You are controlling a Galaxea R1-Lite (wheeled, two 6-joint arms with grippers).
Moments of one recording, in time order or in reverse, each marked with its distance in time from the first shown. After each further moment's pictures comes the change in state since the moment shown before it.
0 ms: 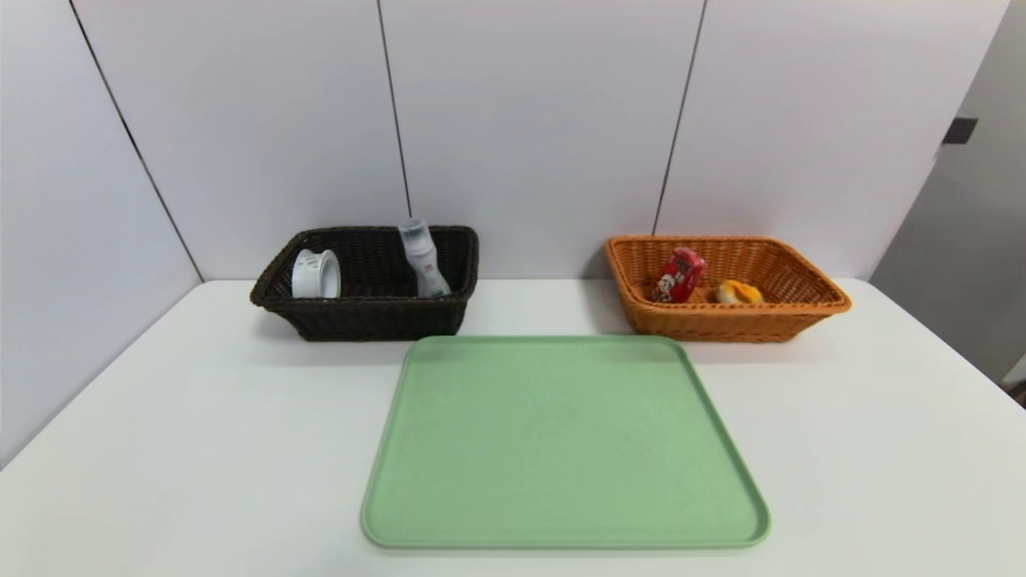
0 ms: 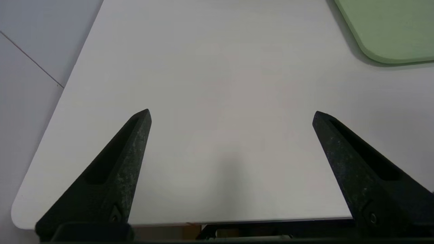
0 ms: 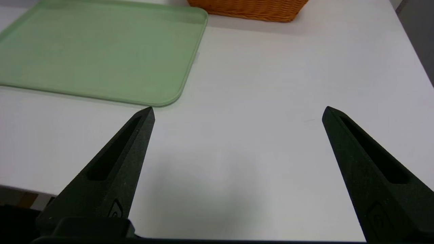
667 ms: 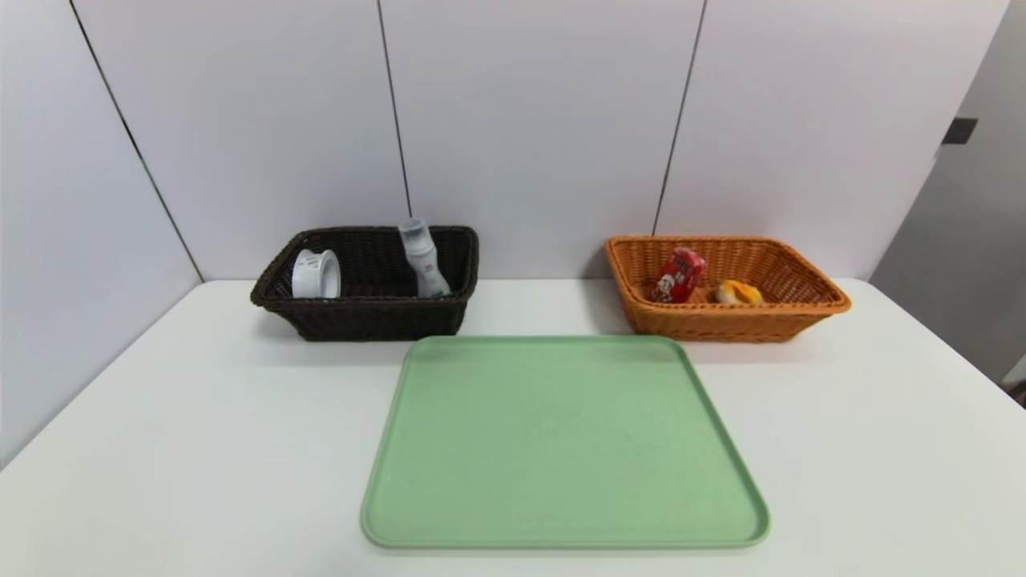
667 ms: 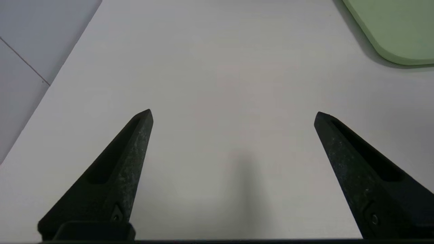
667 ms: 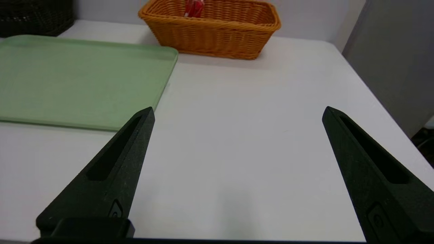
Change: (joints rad) left arm -0.003 -0.097 0.210 -0.187 0.006 -0.021; right arm -0.010 -0.248 0.282 -0.292 -0.097 -0.023
